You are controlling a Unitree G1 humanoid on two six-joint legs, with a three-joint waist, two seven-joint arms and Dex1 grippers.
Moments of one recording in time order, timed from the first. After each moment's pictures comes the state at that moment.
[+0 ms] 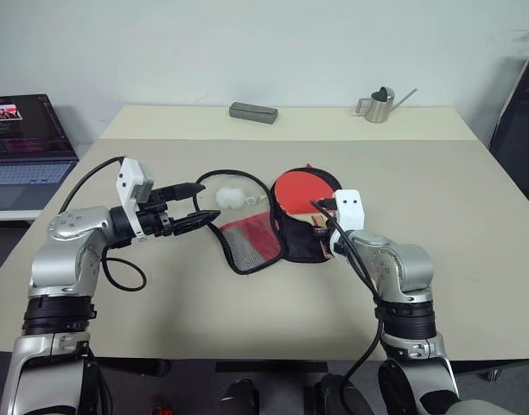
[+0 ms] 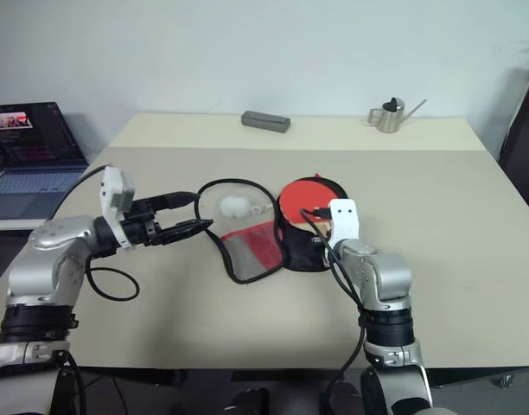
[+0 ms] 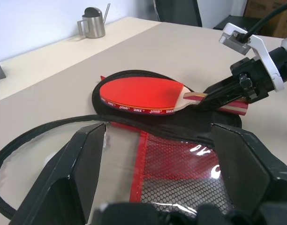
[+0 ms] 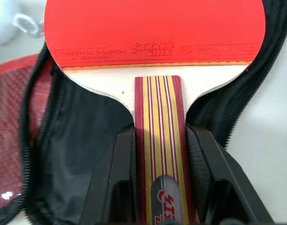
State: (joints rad) left arm -0.54 0.74 0.16 0.21 -0.48 0.30 -1.17; right arm -0.62 0.02 -0.05 -0.14 0.21 1.22 -0.02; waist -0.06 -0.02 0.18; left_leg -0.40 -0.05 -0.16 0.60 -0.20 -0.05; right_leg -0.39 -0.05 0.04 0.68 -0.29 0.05
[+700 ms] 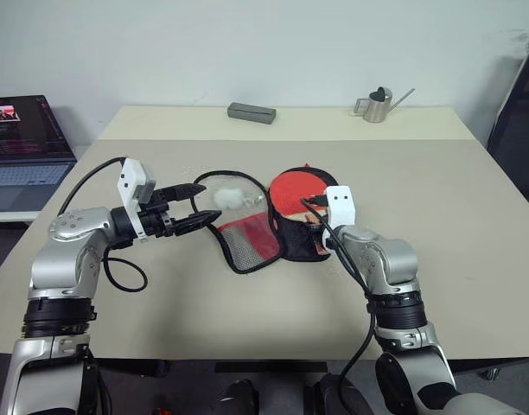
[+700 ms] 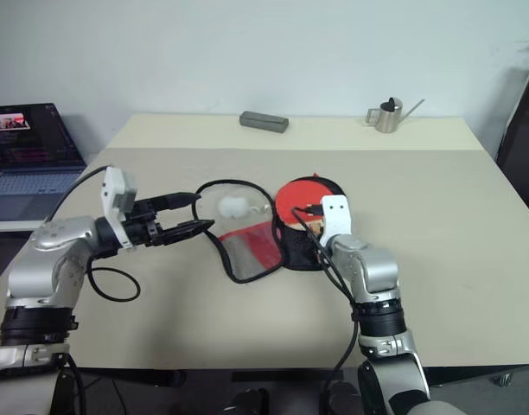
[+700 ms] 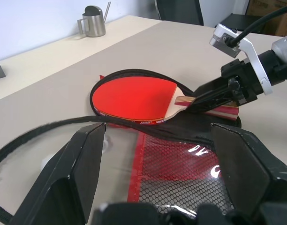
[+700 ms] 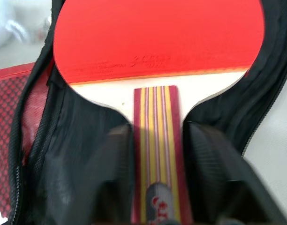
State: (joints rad) left arm -0.52 0.74 0.16 0.19 -0.48 0.32 -1.15; right arm -0.67 0.02 -0.03 -0.01 0.18 1.11 -0.02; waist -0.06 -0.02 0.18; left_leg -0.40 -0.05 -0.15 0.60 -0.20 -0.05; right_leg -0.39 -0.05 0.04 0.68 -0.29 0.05
